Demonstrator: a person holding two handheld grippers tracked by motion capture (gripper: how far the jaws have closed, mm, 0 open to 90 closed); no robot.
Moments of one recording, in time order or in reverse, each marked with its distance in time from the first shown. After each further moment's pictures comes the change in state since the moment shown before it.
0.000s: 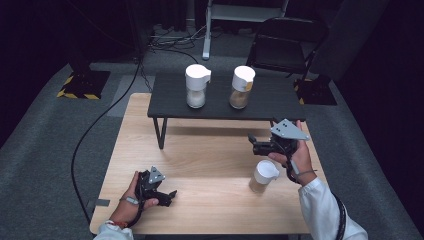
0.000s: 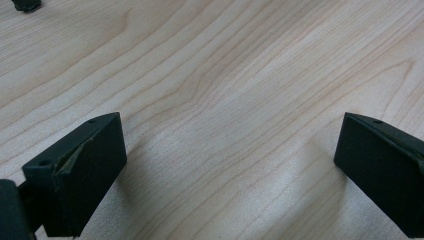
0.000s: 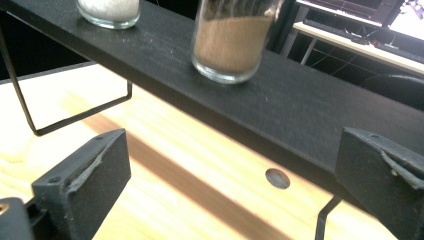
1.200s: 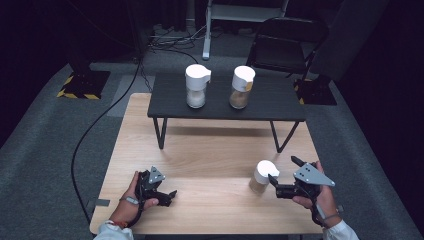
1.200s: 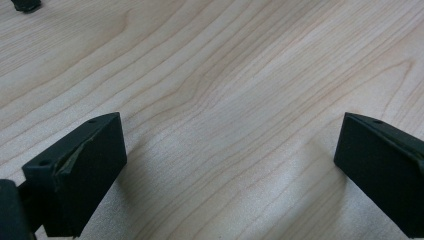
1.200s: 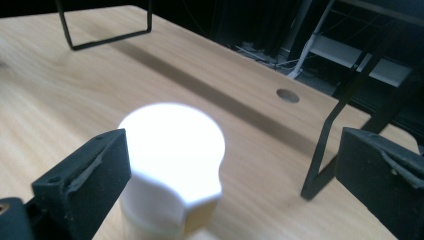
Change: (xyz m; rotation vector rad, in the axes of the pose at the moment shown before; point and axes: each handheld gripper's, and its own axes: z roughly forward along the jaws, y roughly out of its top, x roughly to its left) left arm 0.000 0.000 0.000 0.000 0.000 0.003; right arm -0.004 -0.087 -0.083 0.088 0.059 0.019
